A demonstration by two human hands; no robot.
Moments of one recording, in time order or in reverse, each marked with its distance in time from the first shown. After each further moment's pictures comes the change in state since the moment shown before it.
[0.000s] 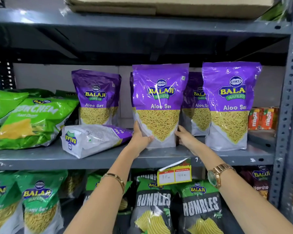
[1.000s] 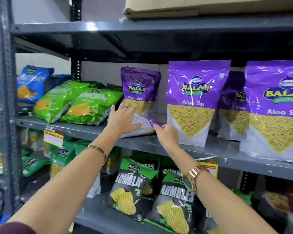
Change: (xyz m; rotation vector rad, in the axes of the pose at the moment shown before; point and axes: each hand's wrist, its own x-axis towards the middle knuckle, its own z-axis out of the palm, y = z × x) left_hand -0.070 0.039 -0.134 1.481 0.418 0.207; right_hand -0.101 -0.088 0.146 -0.169 0.097 -0.197
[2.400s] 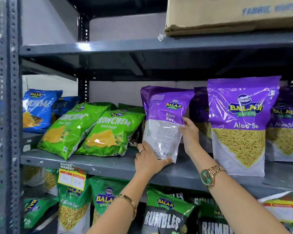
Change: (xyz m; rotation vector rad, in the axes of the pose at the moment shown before) left_hand 0.005 -0.050 0.061 -0.597 -0.229 -0.282; right_hand 0.103 -0.049 0.080 0.718 0.159 -0.145
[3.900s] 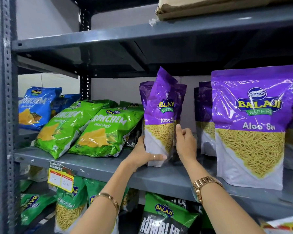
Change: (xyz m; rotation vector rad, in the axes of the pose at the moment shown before) left_hand 0.047 -0.019 0.004 -0.726 -0.102 0.116; right_hand 0.013 0.054 -0.010 -0.560 0.098 -0.129
